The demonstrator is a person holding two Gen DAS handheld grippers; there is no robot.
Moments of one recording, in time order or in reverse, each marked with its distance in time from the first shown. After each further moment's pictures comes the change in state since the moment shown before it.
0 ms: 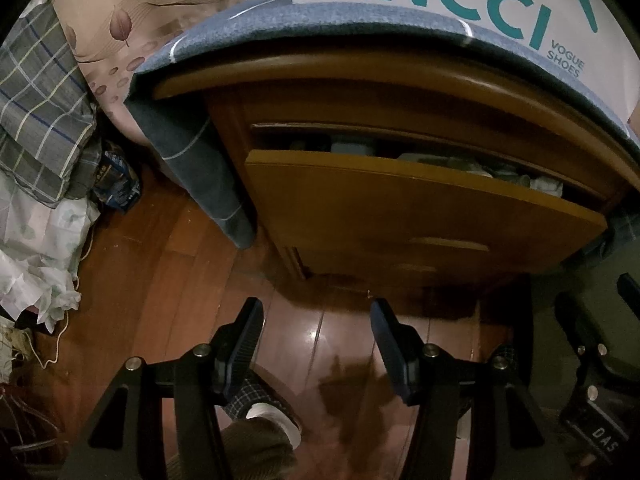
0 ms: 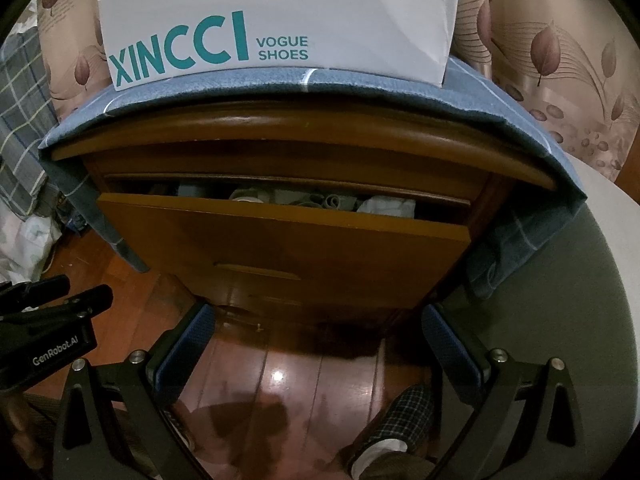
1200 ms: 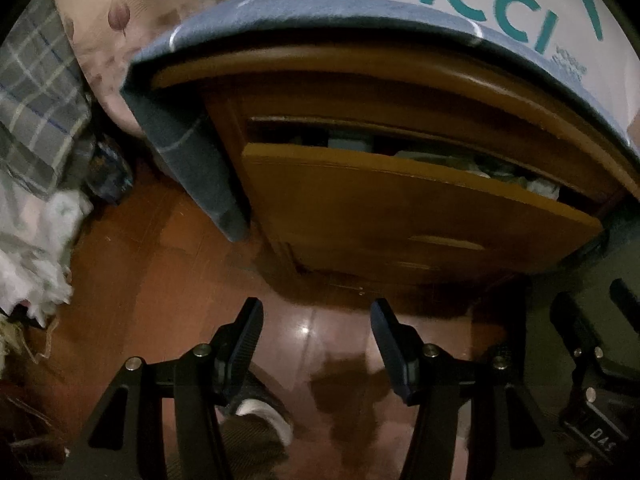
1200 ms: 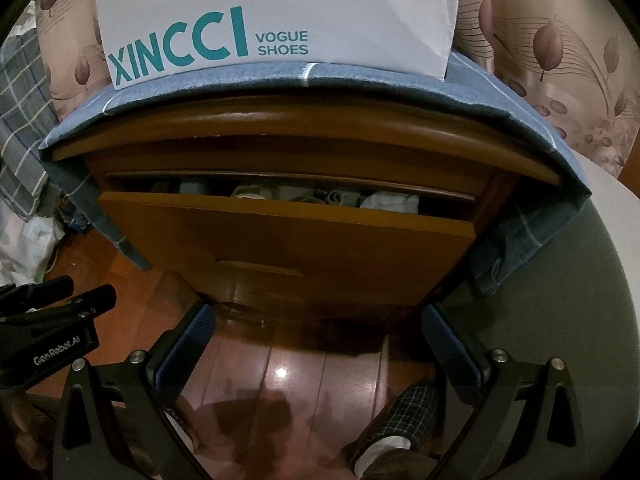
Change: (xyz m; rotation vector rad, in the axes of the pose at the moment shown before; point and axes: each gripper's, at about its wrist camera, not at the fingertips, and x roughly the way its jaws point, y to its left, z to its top) left arm 0.006 0.007 0.000 -0.047 0.025 -0.076; right arm 0.002 -0.001 0.002 0.015 0.011 0.015
